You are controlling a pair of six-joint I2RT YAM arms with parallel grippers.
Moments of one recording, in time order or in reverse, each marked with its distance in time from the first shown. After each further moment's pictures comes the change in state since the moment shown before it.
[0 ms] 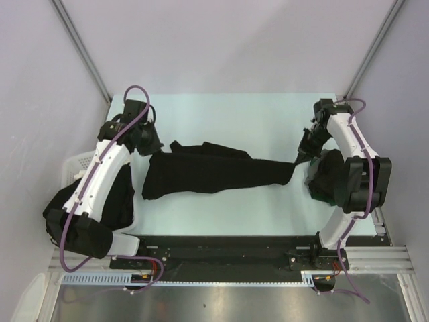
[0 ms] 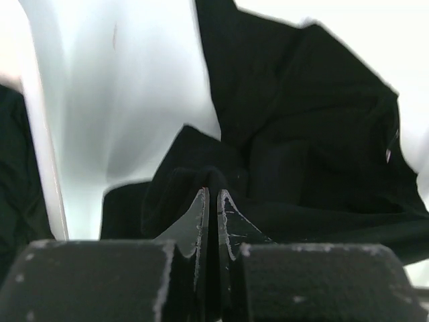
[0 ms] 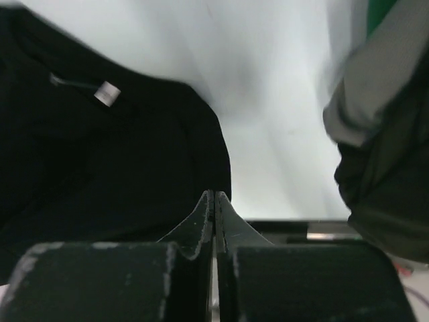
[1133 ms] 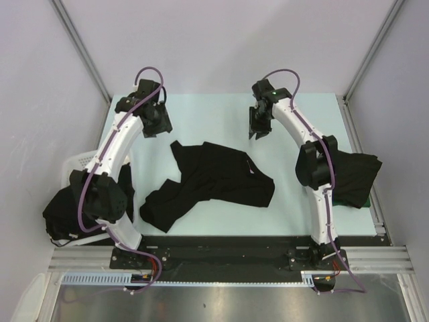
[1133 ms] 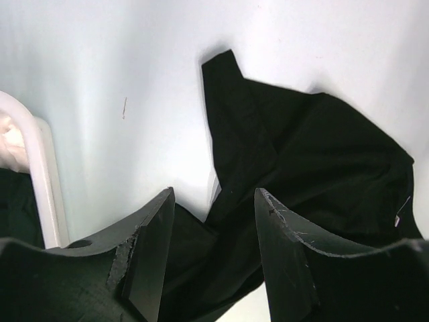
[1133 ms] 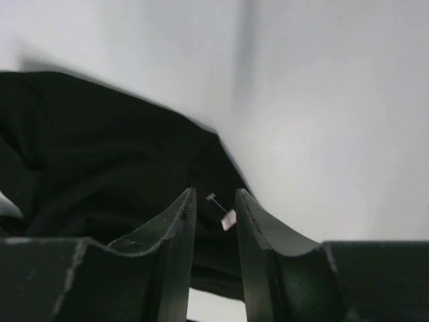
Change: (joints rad) left arm 0.000 0.333 0.283 0.000 -0.078 0.047; right arm 0.364 0.449 0.560 0.109 0.156 -0.038
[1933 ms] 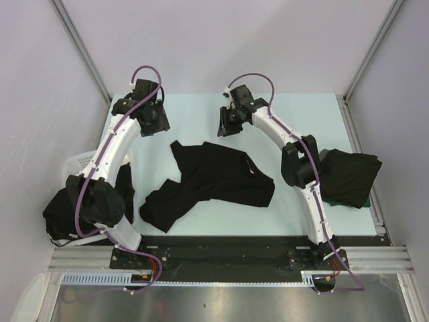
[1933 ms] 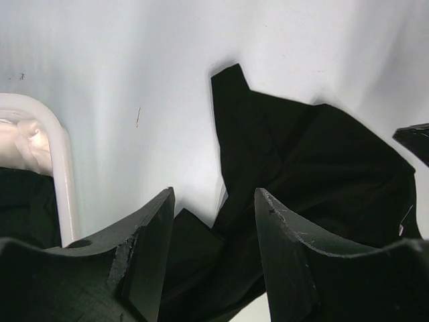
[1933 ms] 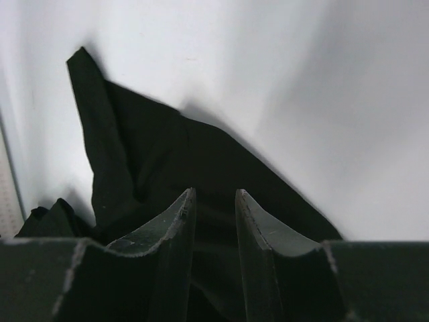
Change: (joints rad) left arm 0.000 -0.048 -0.019 0.026 -0.046 0.016; right arm 0.127 0.146 0.066 0.372 -0.239 -0.025
